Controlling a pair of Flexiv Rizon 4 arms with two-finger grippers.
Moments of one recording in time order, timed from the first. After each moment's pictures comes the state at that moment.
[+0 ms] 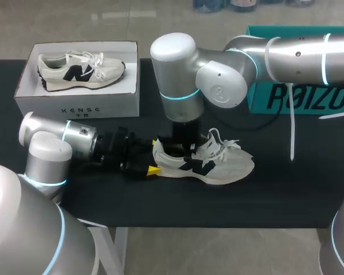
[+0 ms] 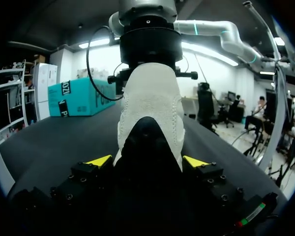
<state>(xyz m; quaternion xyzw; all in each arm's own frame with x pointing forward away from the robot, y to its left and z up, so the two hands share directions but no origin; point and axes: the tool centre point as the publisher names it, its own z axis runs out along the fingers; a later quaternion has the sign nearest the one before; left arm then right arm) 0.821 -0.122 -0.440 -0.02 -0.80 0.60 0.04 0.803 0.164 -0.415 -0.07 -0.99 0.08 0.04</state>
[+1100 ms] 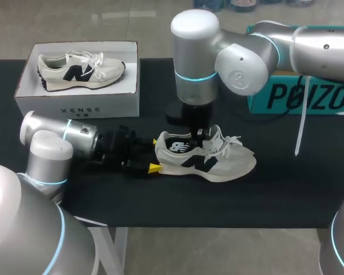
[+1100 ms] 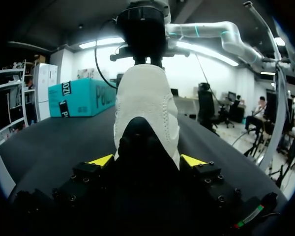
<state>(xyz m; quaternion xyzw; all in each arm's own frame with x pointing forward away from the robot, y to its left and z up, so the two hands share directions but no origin) 0.823 -0.125 -0.438 -0.02 -0.80 0.60 0.04 0.816 0.150 -0.369 -0.14 -0.99 0.04 0.02</state>
